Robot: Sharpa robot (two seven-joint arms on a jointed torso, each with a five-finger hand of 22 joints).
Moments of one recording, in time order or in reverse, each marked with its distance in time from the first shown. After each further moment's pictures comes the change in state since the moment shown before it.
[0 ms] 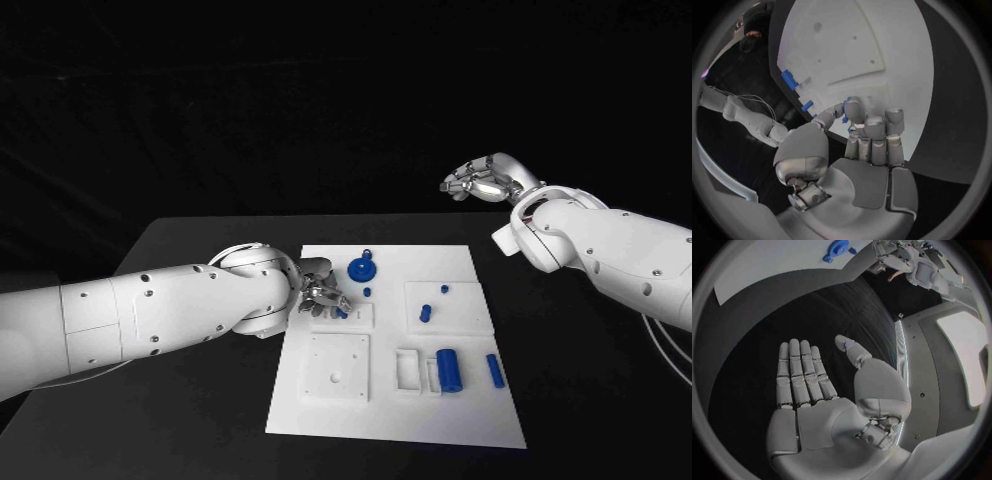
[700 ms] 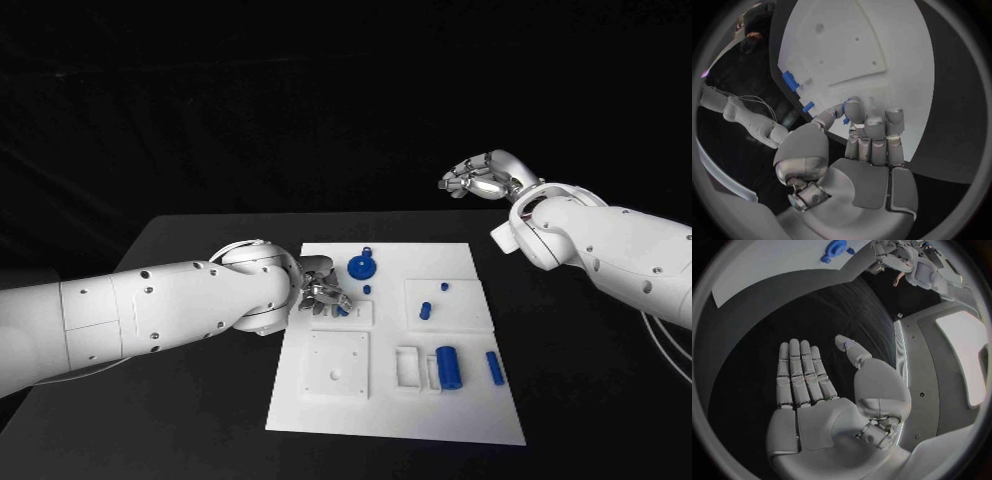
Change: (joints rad) left arm 0.001 0.001 0.003 0.006 -0.002 0.021 -0.007; left_hand 0.000 0.000 0.005 0.005 -0.007 0.002 0.002 -0.009 -0.001 0.000 0.000 0.000 0.001 0.000 0.000 0.000 -0.001 0.000 0.000 0.000 0.000 0.000; right arm 0.000 -0.001 0.000 0.010 0.000 0.000 0.000; right_hand 0.000 0.000 0.000 0.000 0.004 -0.005 0.005 0.000 -0.003 0.000 0.000 -0.004 -0.005 0.000 0.000 0.000 -0.003 0.000 0.000 0.000 0.000 0.000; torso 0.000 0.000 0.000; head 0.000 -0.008
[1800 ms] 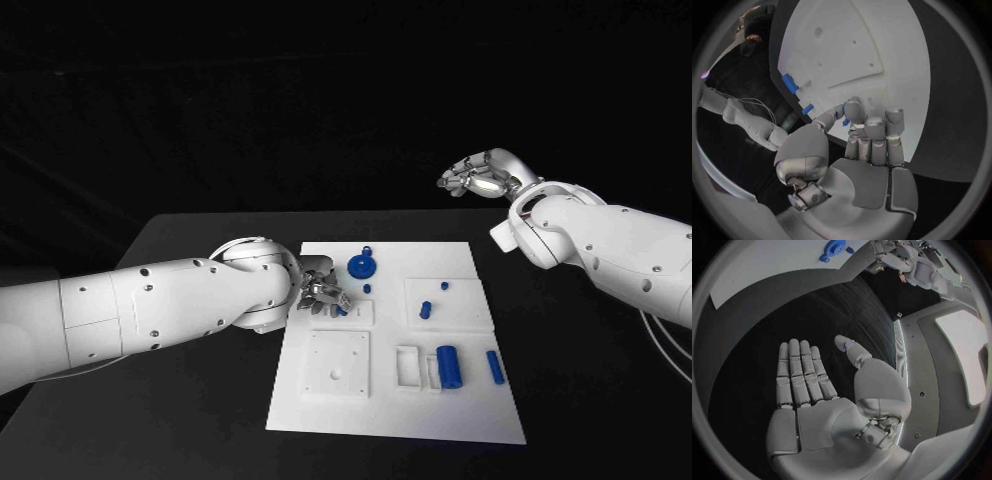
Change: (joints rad) left arm 0.003 0.000 0.003 0.001 -0.010 0.033 -0.011; left_hand -0.034 0.030 0.013 0.013 -0.052 0.005 0.005 -0.001 -0.023 0.000 0.000 0.012 0.007 0.000 0.000 0.011 -0.002 -0.001 0.000 0.000 0.000 0.002; right arm 0.000 0.001 0.000 0.004 0.006 -0.002 0.000; right_hand 0.000 0.000 0.000 0.000 0.017 -0.003 0.003 -0.004 -0.003 0.004 0.004 -0.008 -0.011 -0.003 0.003 0.000 -0.006 0.000 -0.007 0.007 0.000 0.000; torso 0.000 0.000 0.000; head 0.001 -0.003
